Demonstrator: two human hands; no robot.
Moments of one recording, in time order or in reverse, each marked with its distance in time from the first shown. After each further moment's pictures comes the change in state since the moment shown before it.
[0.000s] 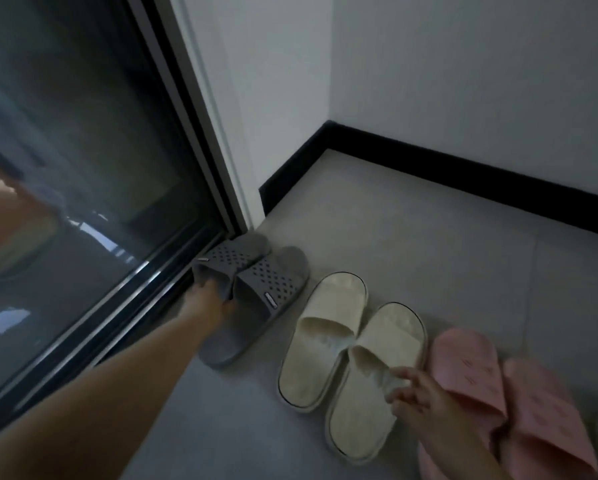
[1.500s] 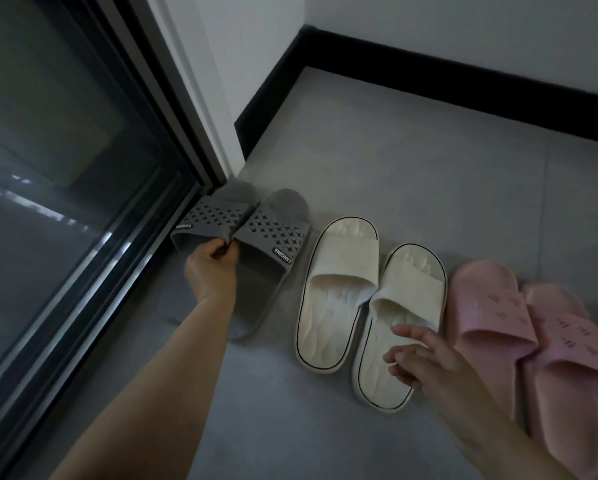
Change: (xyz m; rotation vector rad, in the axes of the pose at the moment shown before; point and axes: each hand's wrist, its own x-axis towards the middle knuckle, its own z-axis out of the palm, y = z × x) left_hand 0.033 0.012 0.047 -0.924 0.394 -0.082; right_hand -0.007 -0.018 0.059 0.221 0.160 0.225
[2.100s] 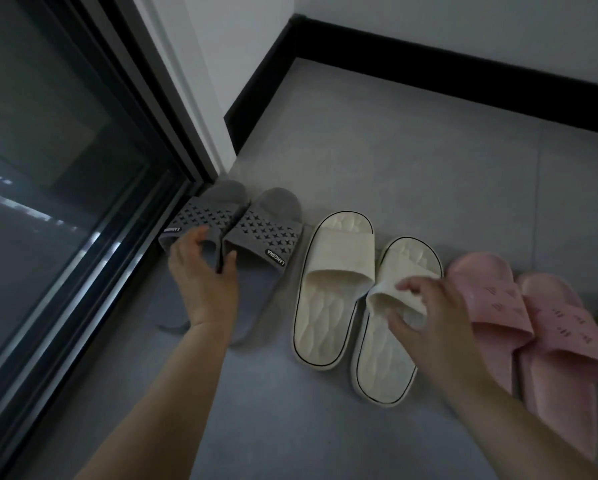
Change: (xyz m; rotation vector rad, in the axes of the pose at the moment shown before) left_hand -0.032 0.009 -0.019 0.075 0.053 0.335; right_hand 0.033 -0.018 0.004 -0.748 0.361 -0.488
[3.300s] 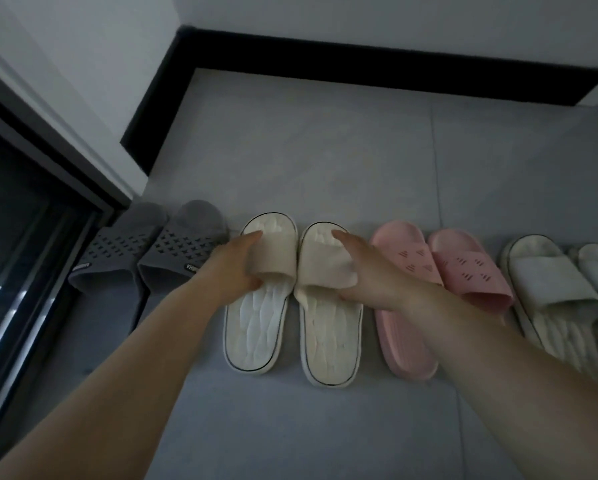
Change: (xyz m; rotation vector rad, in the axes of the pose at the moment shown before) left_hand -0.016 0.077 0.067 0.495 -1.137 0.406; right_hand 0.050 0.040 -0.030 -0.095 -0.429 -0.029
